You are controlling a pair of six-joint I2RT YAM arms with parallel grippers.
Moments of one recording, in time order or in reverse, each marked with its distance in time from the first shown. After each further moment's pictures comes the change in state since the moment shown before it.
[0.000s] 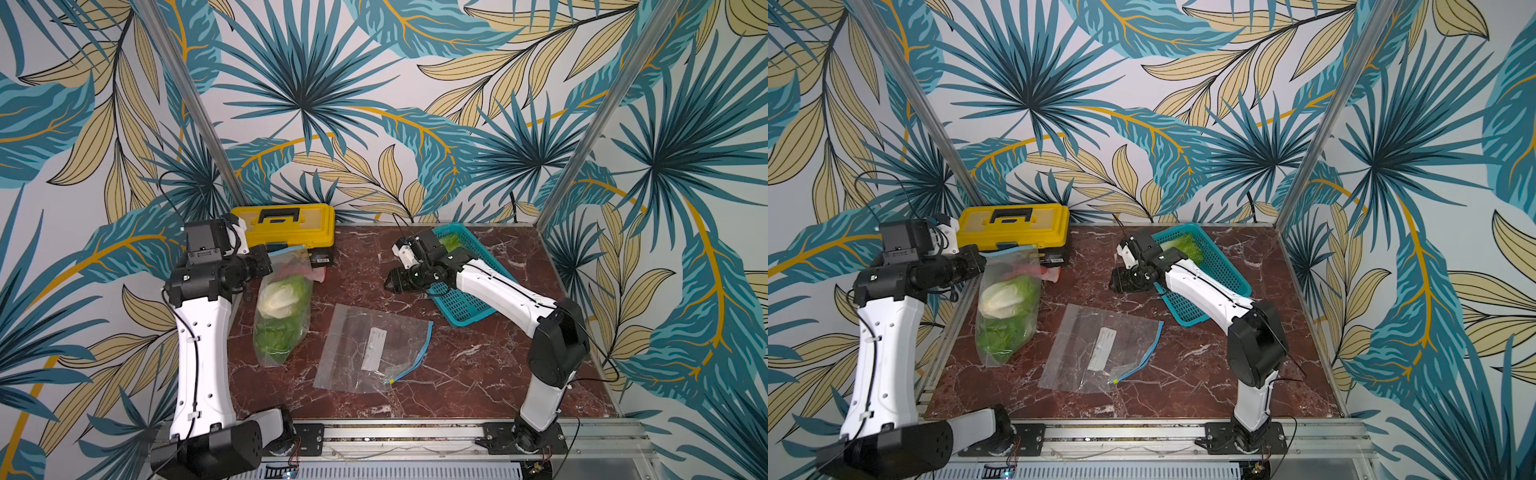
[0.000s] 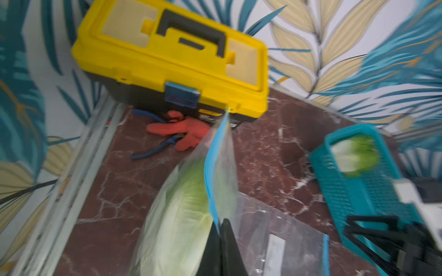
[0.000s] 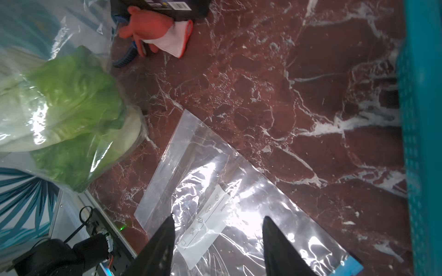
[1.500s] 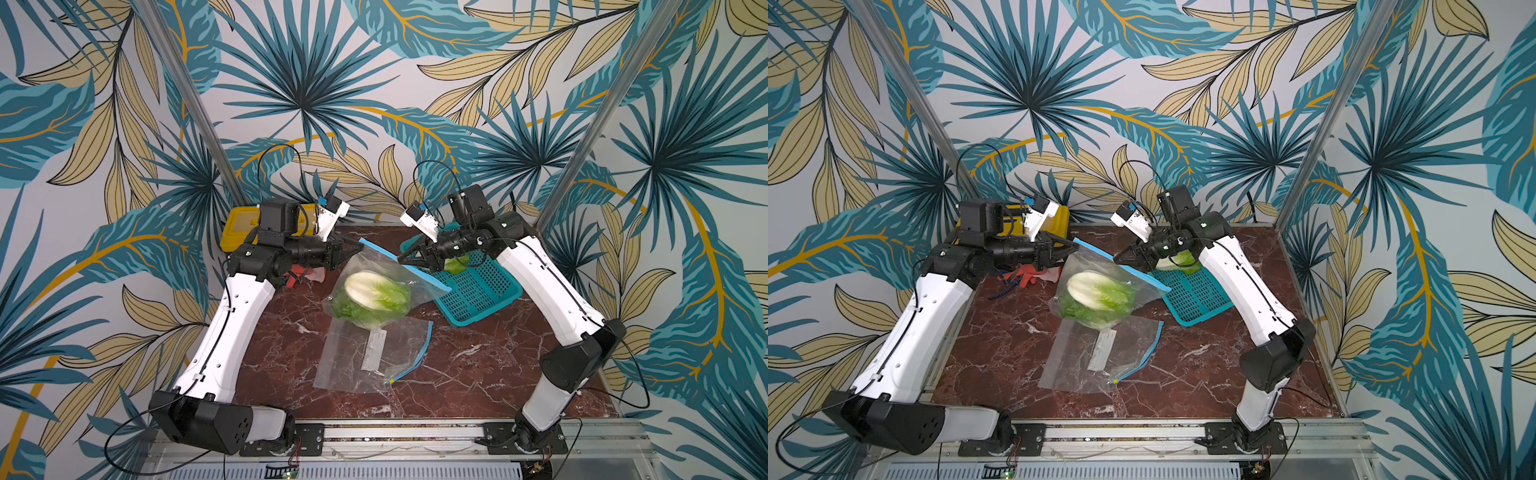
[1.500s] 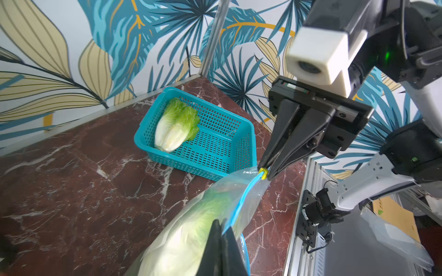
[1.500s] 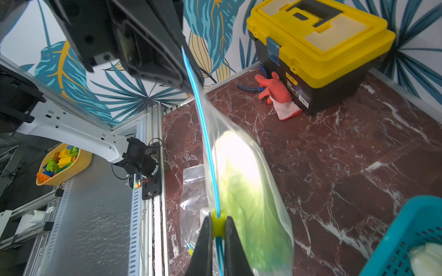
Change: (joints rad) left arm -0.425 0.087 0.072 0.282 0.642 0.218; right arm -0.166 -0.102 0.376 -0.351 -0.528 -0.736
